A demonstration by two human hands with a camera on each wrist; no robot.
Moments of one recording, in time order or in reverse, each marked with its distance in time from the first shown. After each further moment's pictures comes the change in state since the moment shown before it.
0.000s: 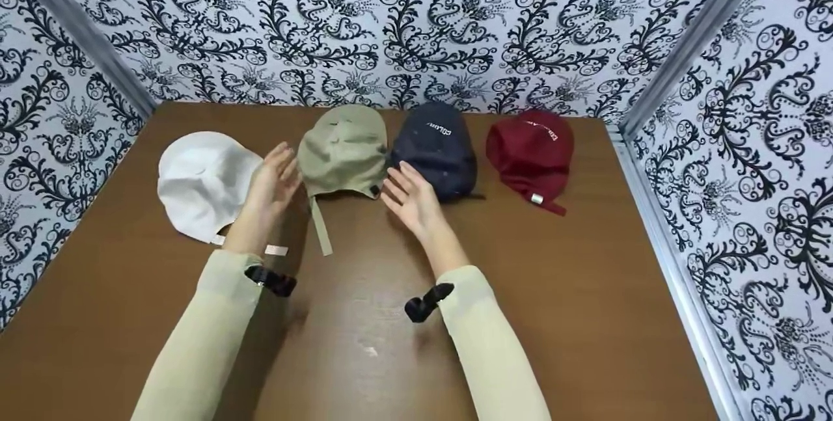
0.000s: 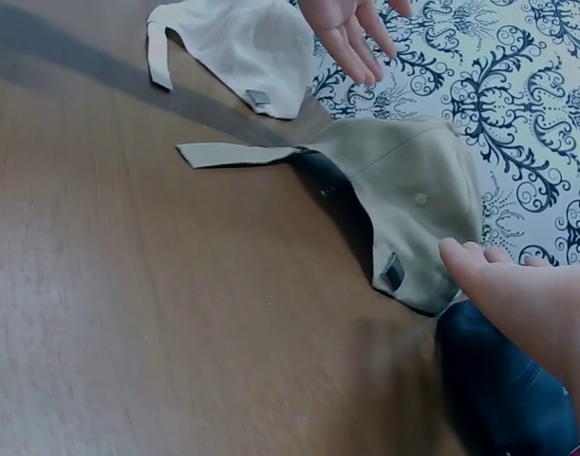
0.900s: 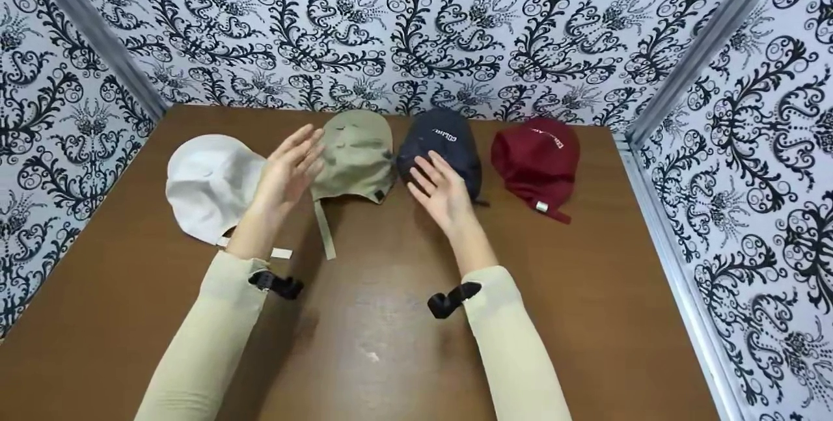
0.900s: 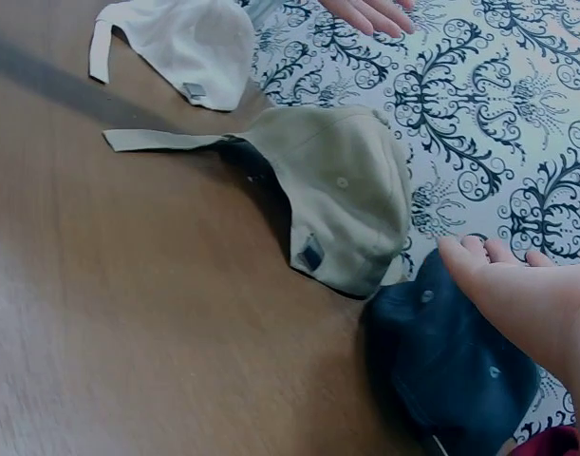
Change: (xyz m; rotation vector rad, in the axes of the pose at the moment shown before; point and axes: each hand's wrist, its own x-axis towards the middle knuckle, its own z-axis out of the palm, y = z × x) left_hand -0.022 0.011 0.032 0.013 -0.200 0.161; right_hand -0.010 -0.044 -0.007 0.030 -0.018 -0.061
